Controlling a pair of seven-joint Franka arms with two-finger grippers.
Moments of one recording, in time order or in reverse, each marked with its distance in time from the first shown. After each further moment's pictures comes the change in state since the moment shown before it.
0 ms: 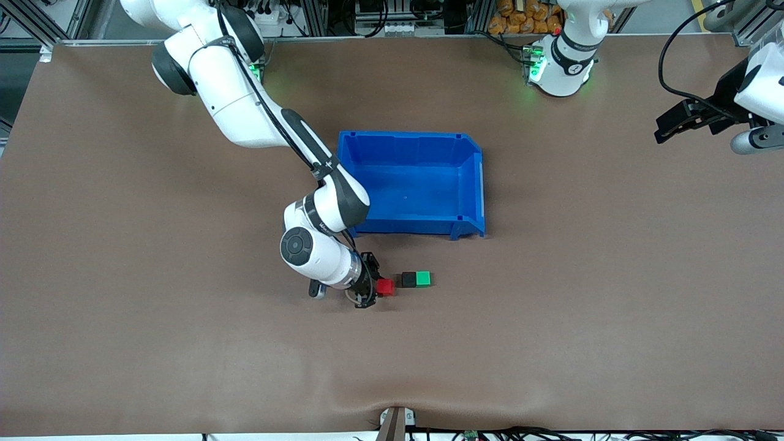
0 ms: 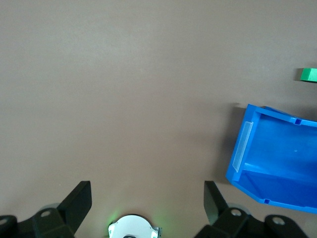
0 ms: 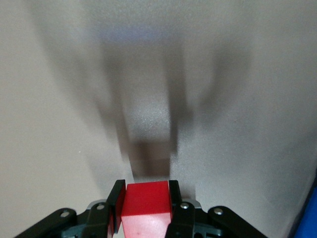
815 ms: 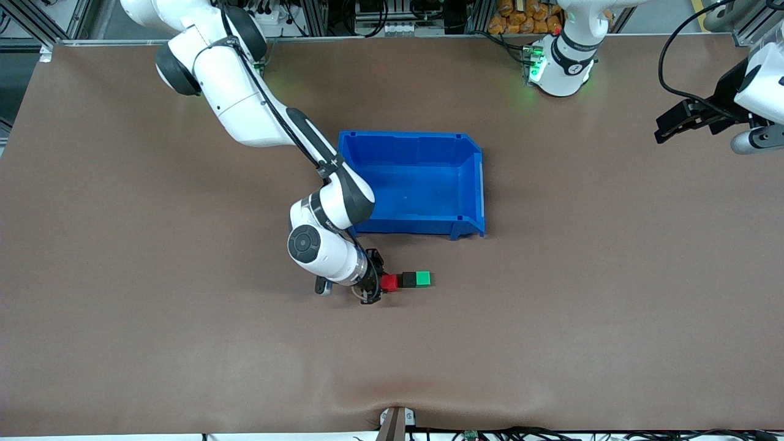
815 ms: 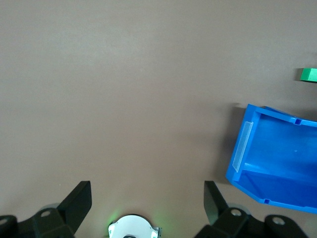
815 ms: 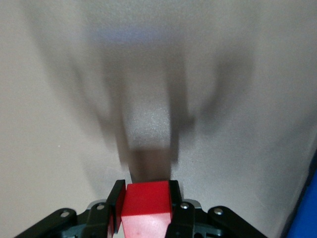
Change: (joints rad) left arm 0.000 0.000 0.000 0.000 0.000 0.000 0.000; right arm 0.018 0.008 0.003 0.000 0.000 0.000 0.002
